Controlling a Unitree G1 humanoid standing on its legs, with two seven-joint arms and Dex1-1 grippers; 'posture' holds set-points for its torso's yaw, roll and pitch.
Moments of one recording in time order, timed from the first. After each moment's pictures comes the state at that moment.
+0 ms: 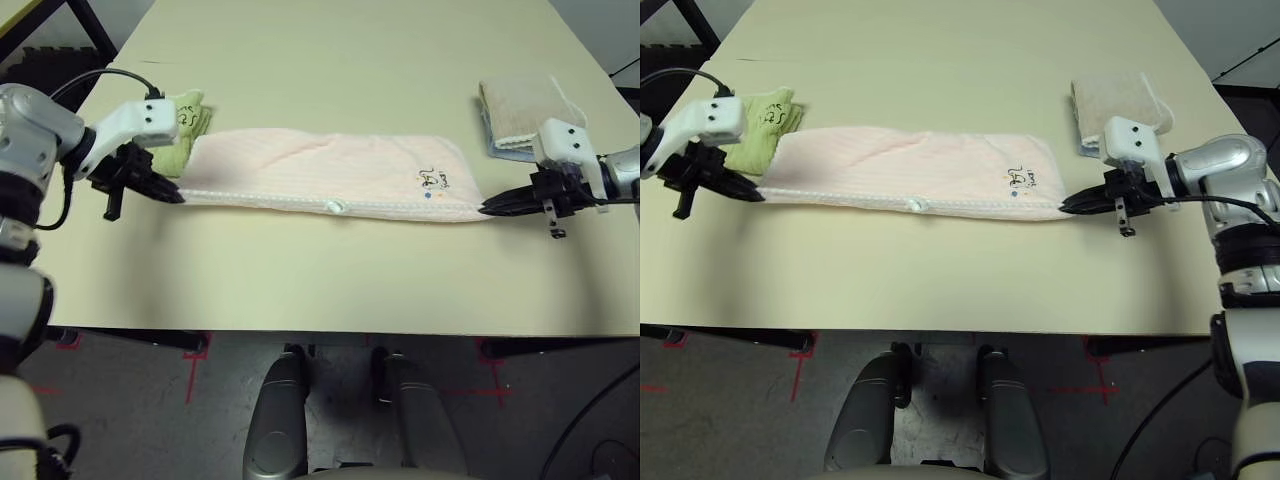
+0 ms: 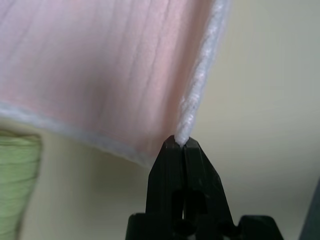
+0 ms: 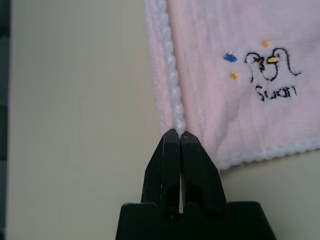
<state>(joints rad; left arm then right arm) -1.18 1.16 -0.77 0.74 -0.21 0.07 -1.61 -0.78 -0.98 0.22 0.60 0.20 -0.07 1.61</state>
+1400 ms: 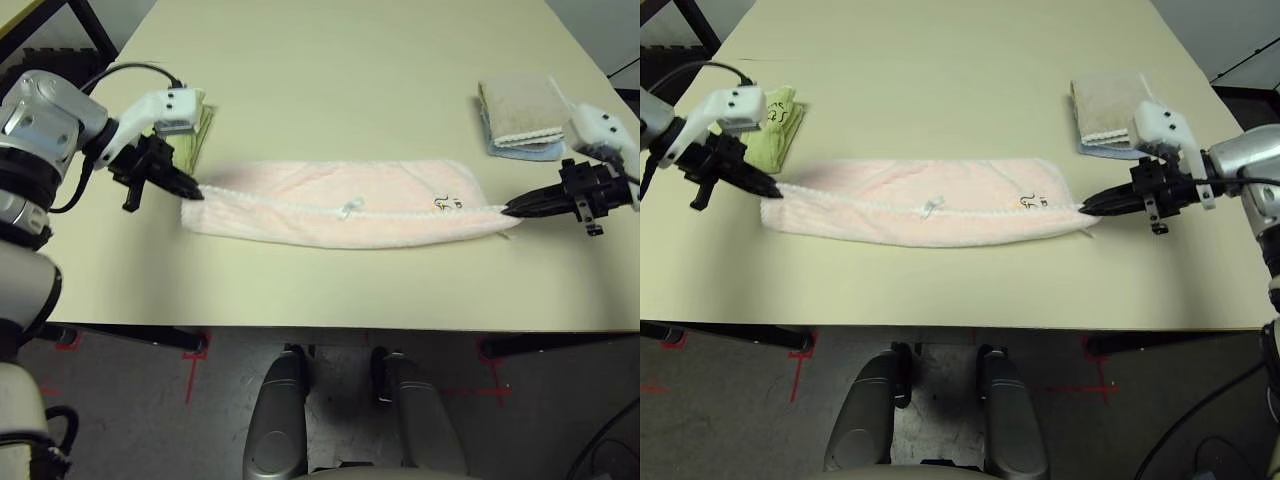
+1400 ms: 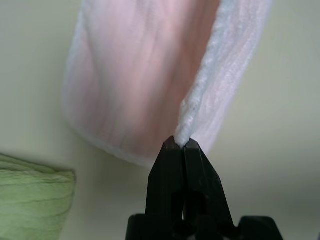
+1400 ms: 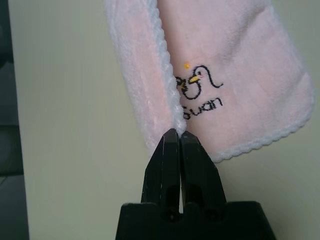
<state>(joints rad) -1.42 0.94 -0.79 1.10 -0.13 0.04 -1.61 -0.97 -0.97 0.30 0.81 0.22 -0.01 1.61</state>
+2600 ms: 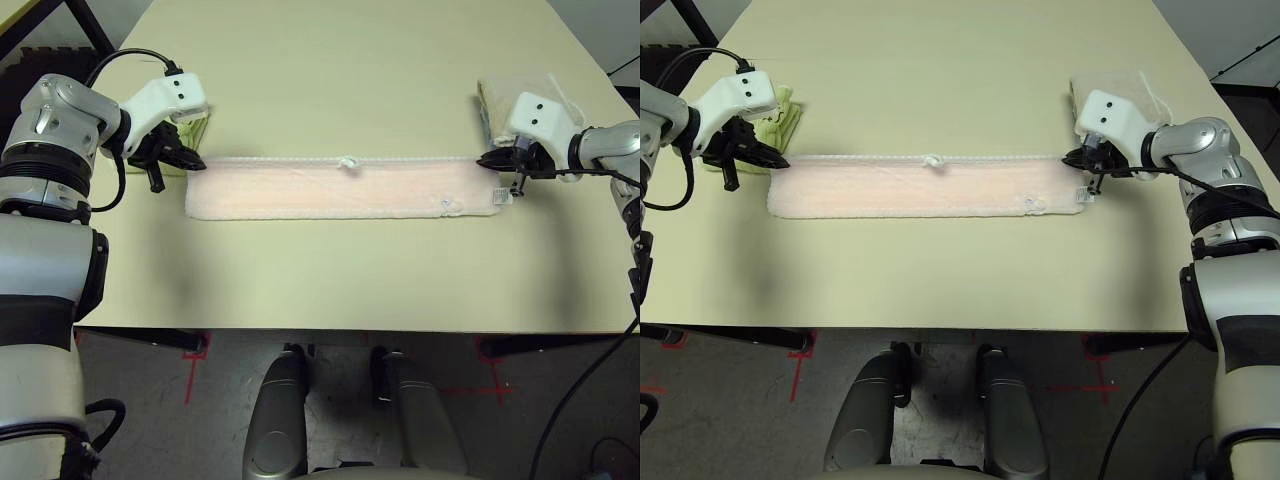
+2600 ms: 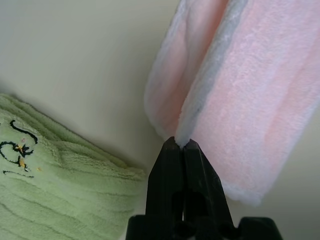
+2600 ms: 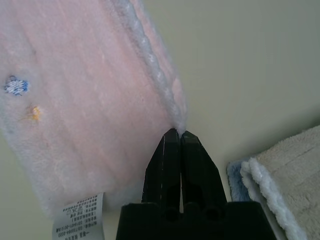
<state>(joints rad) -1.39 0.81 -0.42 1.24 0.28 -0.03 -1.30 -1.14 -0.75 0.26 1.14 -0.14 -0.29 1.05</state>
